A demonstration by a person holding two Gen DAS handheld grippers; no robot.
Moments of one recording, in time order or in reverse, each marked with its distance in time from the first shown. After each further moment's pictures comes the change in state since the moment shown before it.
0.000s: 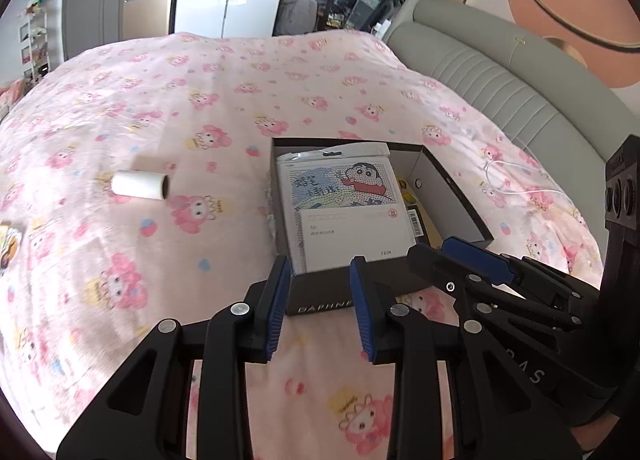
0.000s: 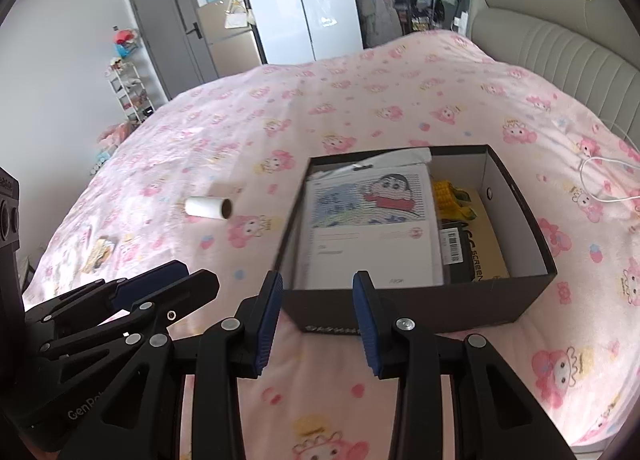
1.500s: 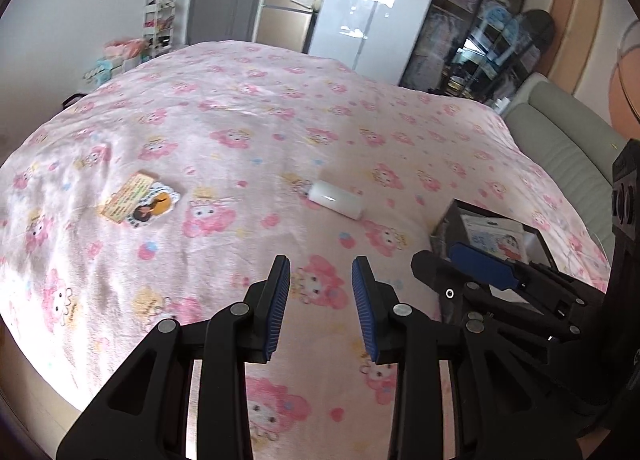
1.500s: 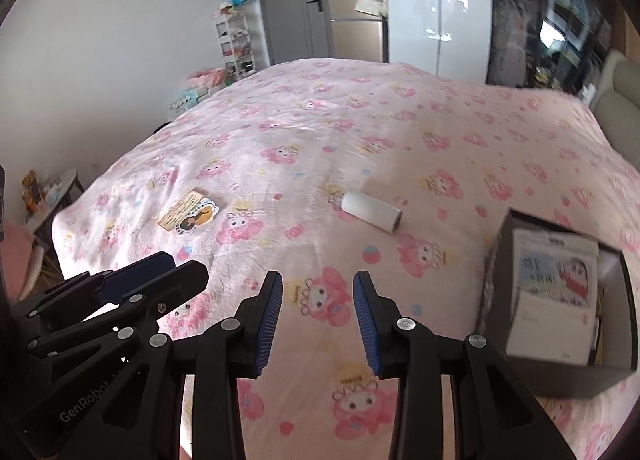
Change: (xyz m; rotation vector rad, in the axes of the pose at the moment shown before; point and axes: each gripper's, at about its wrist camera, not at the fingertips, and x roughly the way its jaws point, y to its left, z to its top) left arm -0.099 0.213 -0.034 -0.316 -0.153 0.297; right arm 0.057 0.231 0.004 -0.352 0.026 0.189
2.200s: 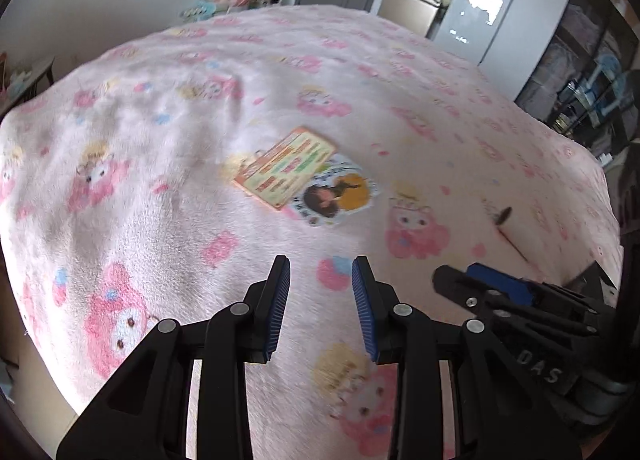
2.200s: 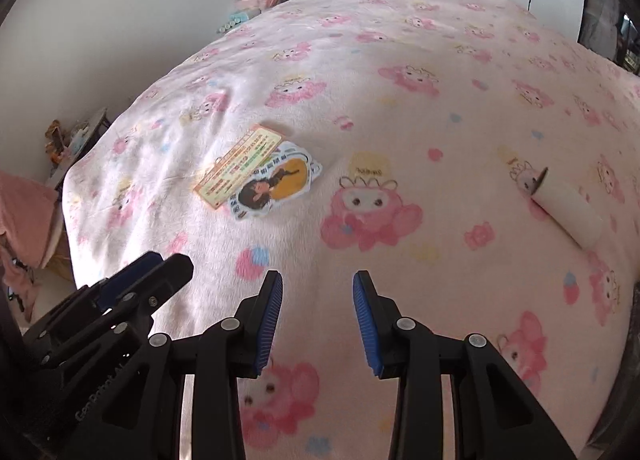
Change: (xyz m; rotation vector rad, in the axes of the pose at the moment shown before) left arm 0.103 0.222 0.001 -0.256 0.071 0.230; right arm 0.208 0.142 0.029 -0.056 0.266 0.195
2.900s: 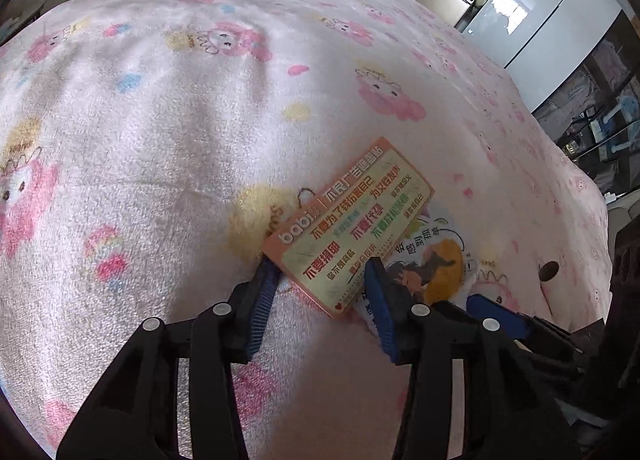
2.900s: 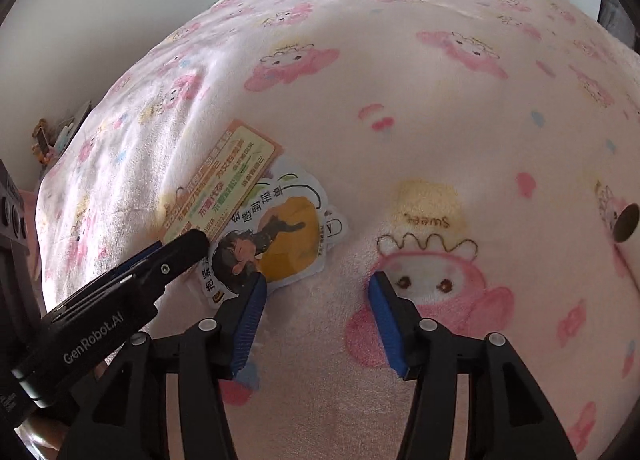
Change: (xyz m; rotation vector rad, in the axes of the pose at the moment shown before) left arm 0.098 0.041 0.049 -0.096 0.083 -0.070; right arm 0.104 0.002 0.051 0.031 0.103 0.033
